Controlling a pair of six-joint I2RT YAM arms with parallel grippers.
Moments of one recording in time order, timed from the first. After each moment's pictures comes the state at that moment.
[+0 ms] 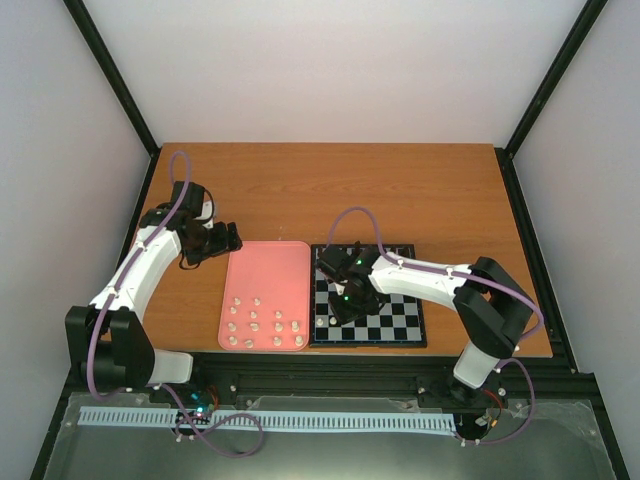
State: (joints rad) left arm -0.07 1.34 1.07 -0.91 0.18 -0.37; right arm 0.94 1.68 1.07 -0.85 -0.12 0.45
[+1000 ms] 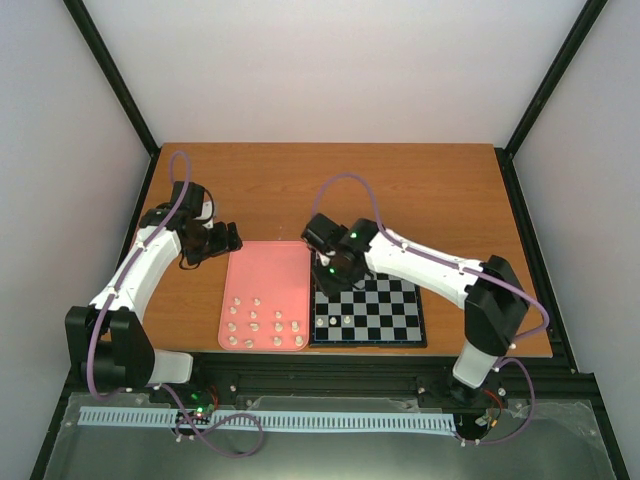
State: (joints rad) left arm -0.07 1.34 1.07 -0.91 0.19 -0.37; right arm 0.94 1.69 1.36 -1.00 -0.03 0.41
